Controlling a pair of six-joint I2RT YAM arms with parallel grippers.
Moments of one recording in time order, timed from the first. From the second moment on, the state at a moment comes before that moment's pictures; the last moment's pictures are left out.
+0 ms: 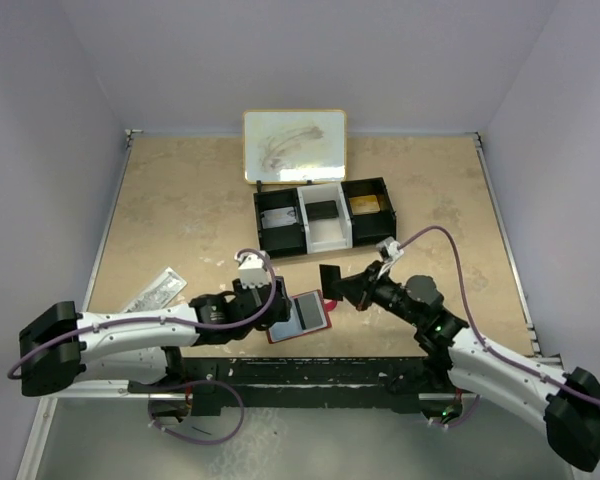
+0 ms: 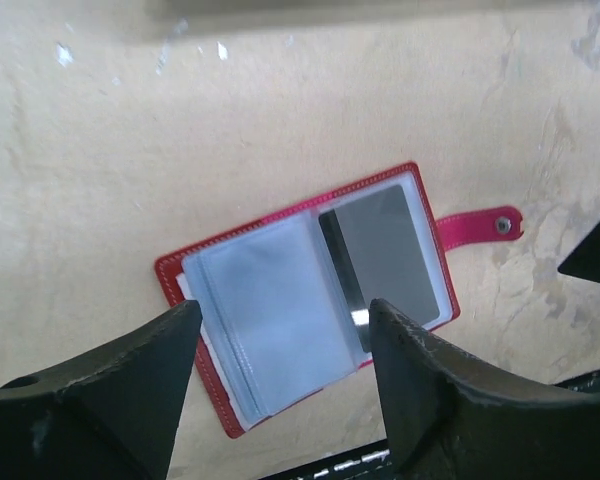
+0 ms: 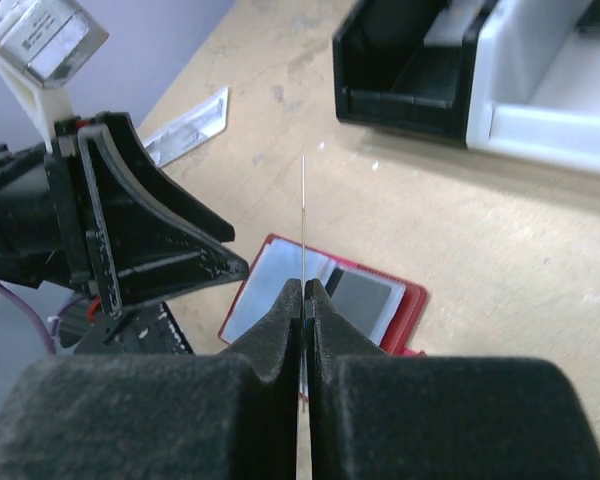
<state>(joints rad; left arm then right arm) -1.19 1.13 0.53 -0.26 -0.54 -1.04 0.73 0.76 0.16 0.45 -0.18 0.58</state>
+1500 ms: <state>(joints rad) -0.51 0.85 0.82 -0.69 -0.77 -0.59 0.25 0.99 0.55 0.31 -0.31 -0.17</state>
